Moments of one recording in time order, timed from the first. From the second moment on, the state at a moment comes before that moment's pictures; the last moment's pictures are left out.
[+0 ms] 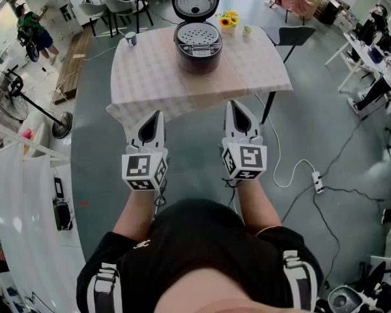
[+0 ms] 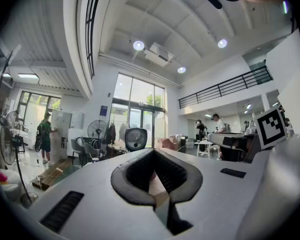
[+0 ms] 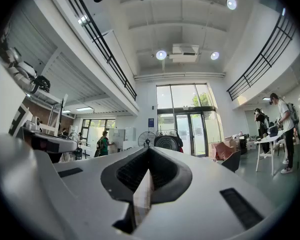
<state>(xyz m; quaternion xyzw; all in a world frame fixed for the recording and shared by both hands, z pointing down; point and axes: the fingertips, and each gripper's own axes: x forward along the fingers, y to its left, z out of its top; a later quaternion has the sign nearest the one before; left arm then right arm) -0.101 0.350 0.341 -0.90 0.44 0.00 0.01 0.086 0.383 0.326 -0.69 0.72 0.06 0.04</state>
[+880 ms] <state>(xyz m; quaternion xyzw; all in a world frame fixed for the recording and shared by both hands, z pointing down) -0.153 0.341 0.344 -0.90 0.43 0.00 0.01 0.034 0.383 0.333 -0.71 0.70 0.06 0.03</state>
